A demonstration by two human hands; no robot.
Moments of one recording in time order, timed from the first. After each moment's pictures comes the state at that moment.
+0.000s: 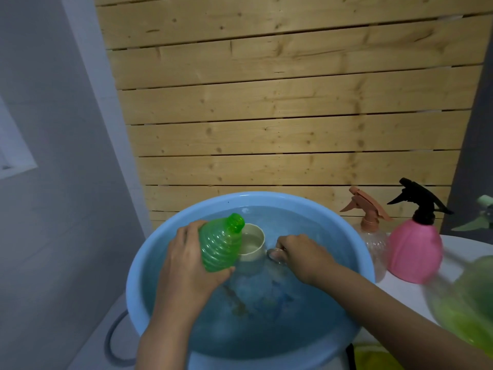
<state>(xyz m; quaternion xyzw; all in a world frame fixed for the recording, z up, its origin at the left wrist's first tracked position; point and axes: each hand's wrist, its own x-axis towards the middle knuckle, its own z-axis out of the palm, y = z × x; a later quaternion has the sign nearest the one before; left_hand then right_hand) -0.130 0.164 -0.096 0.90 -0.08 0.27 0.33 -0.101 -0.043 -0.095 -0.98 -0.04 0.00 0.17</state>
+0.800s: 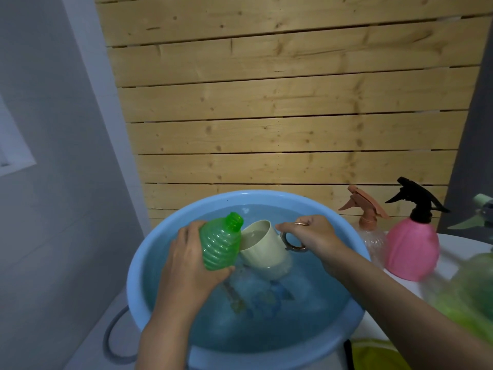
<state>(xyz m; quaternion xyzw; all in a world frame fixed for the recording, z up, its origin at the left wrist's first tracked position) -0.134 0.163 -0.095 0.91 -0.07 0.23 0.32 -0.097 -0.055 -0.081 -0.80 0.10 -0.08 0.59</state>
